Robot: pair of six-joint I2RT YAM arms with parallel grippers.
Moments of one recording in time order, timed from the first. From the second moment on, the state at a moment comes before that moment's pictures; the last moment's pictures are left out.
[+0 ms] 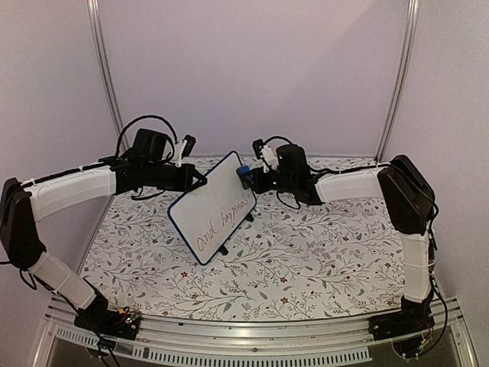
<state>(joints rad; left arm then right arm) -0.53 1.48 1.10 -0.24 0.30 -0.32 0.72 2.12 1.44 0.34 -0.16 0.25</state>
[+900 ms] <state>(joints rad) -0.53 1.48 1.10 -0.24 0.29 -0.33 0.72 2.13 1.42 0.32 -0.20 0.30</state>
